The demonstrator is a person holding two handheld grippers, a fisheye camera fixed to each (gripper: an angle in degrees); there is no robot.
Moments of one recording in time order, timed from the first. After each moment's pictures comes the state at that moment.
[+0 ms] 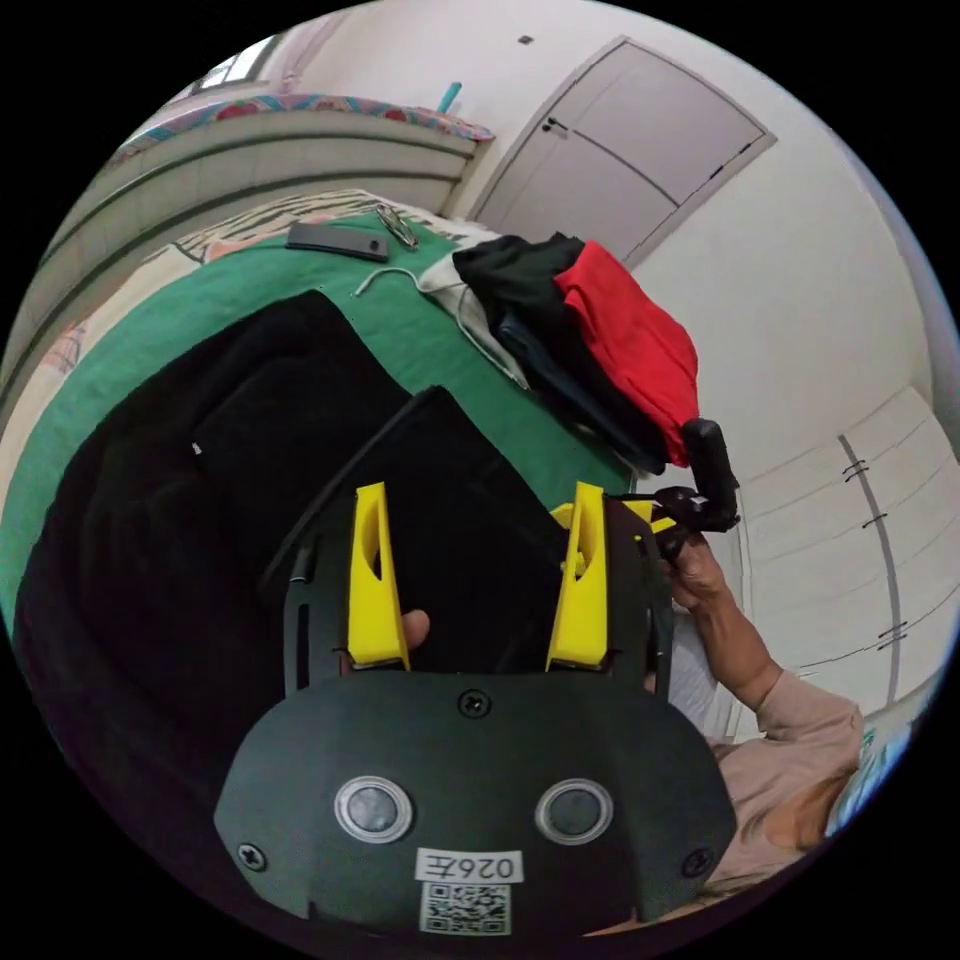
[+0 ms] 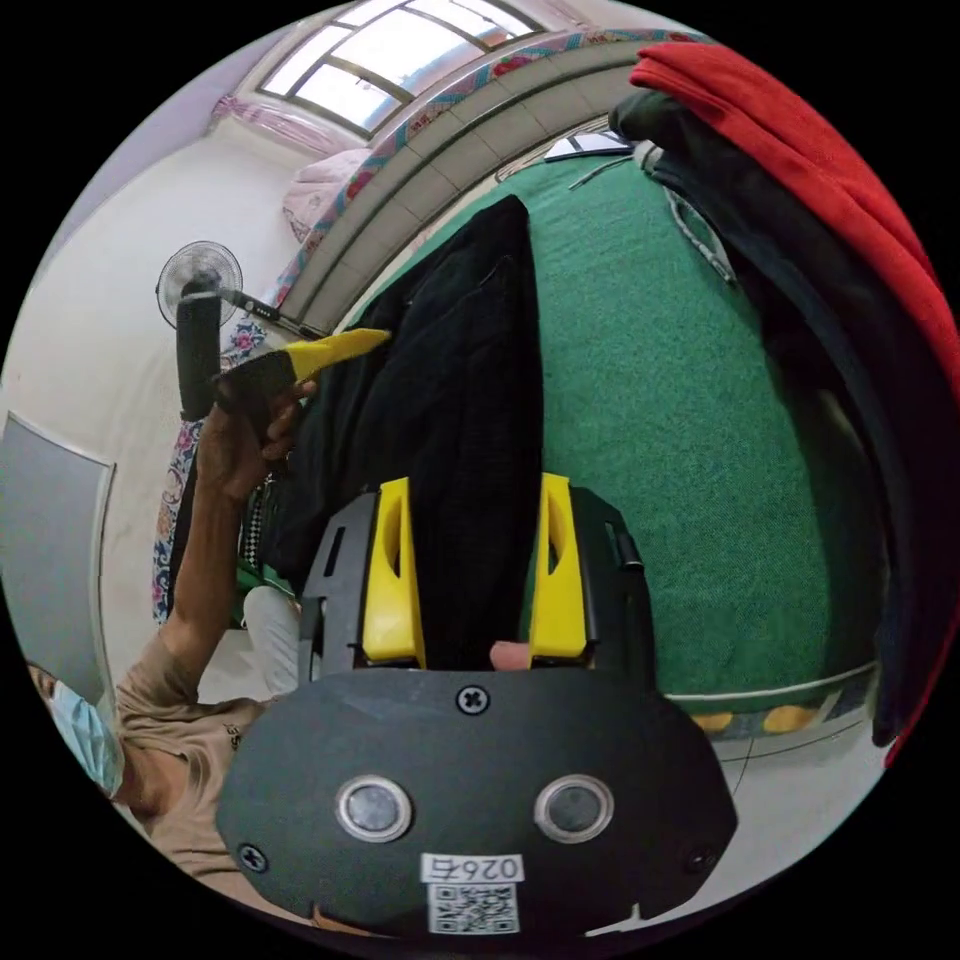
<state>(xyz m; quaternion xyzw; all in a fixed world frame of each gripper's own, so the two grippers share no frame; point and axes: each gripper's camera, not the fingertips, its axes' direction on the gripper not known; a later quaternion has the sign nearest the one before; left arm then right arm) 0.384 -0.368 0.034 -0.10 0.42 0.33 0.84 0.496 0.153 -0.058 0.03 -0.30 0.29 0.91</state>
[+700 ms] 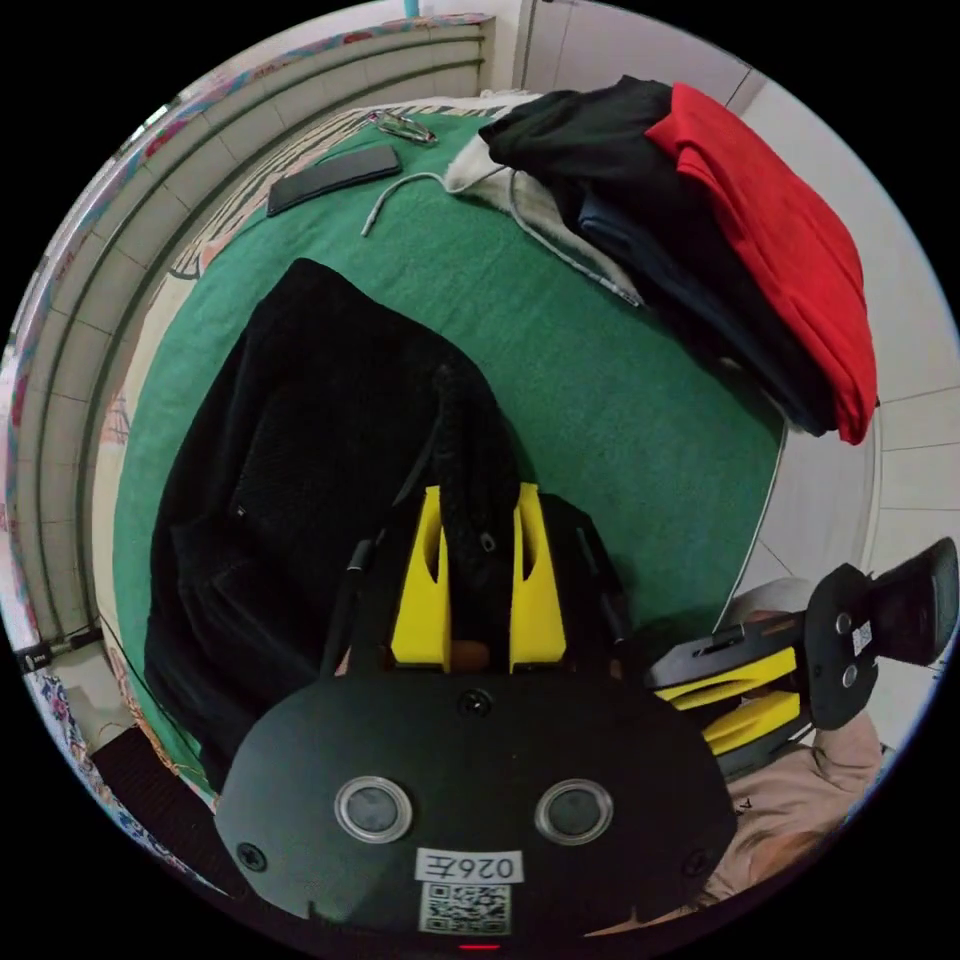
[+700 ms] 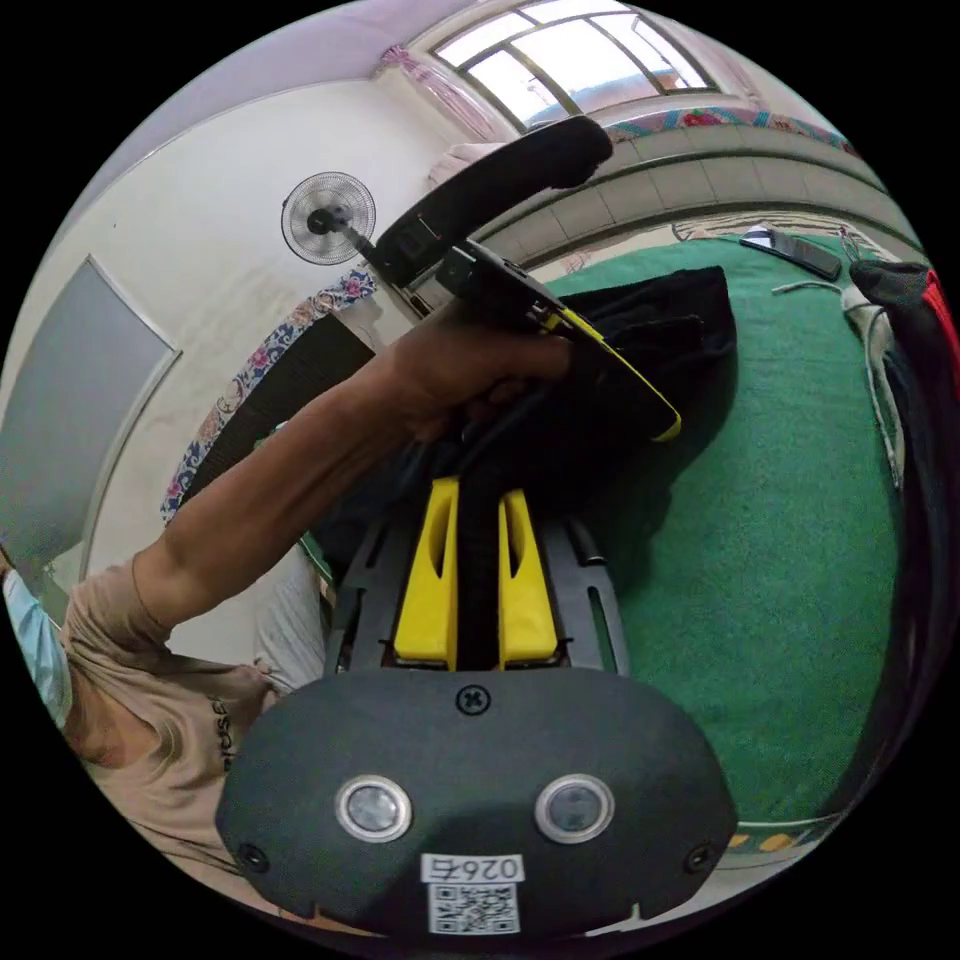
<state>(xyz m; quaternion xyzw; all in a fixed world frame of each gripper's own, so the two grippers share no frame) 0.449 -0.380 0.057 -0.16 0.20 0.43 0.87 0.422 0.112 -0.097 0.11 -0.33 0.12 0.93</state>
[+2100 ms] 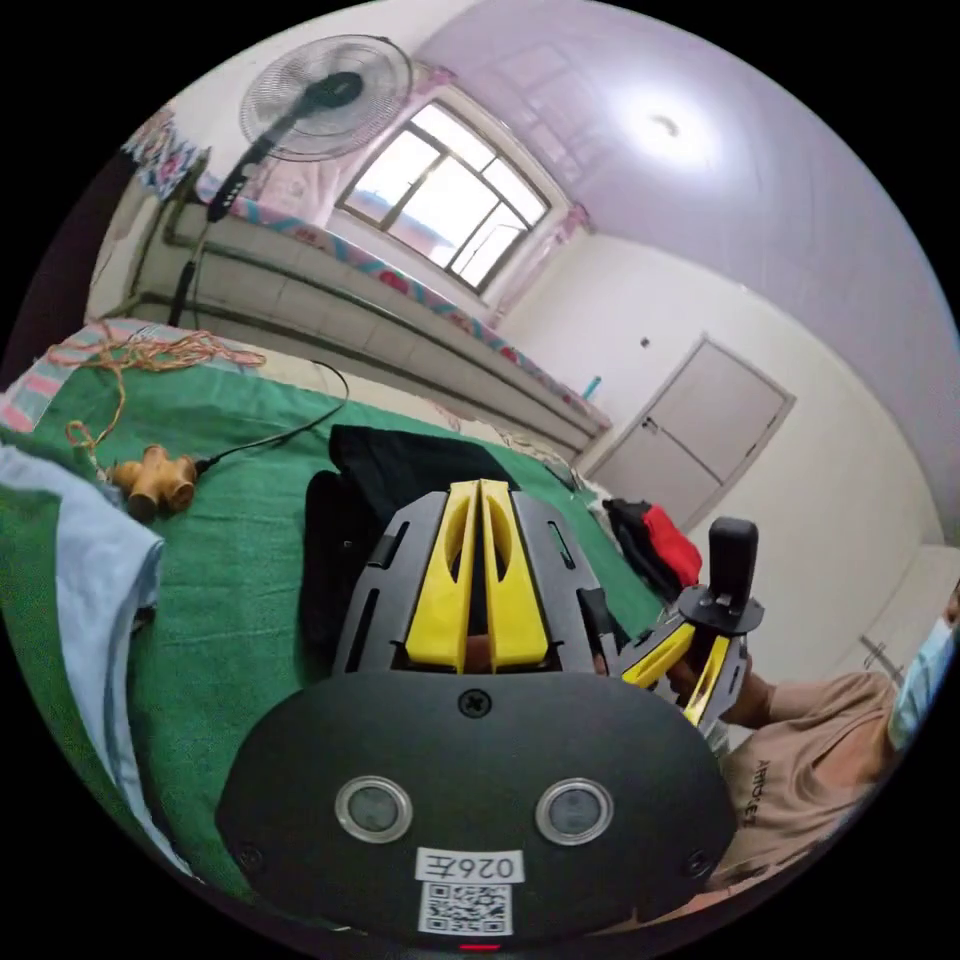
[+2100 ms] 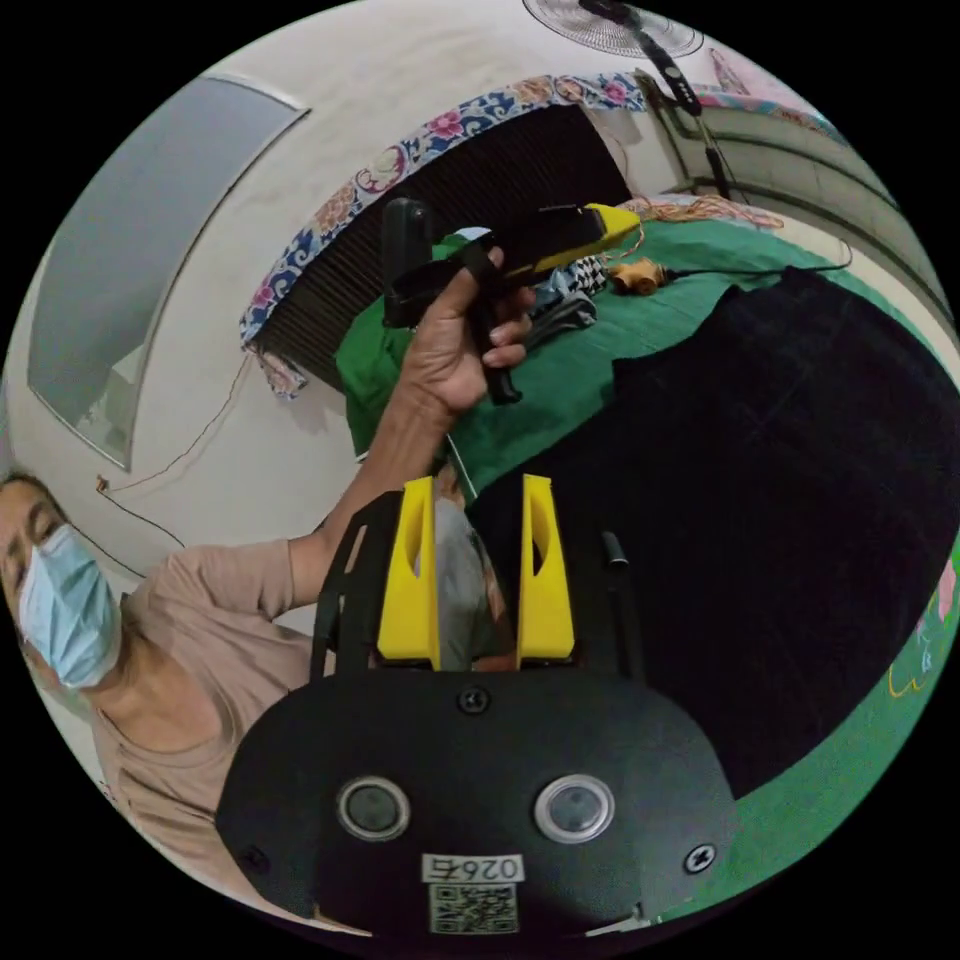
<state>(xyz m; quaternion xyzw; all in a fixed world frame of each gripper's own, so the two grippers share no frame) -0.391 -0.192 0.007 0.18 0.43 0.02 0.89 -0.094 -0.134 -0.112 -0.01 -0.42 -0.16 0.89</state>
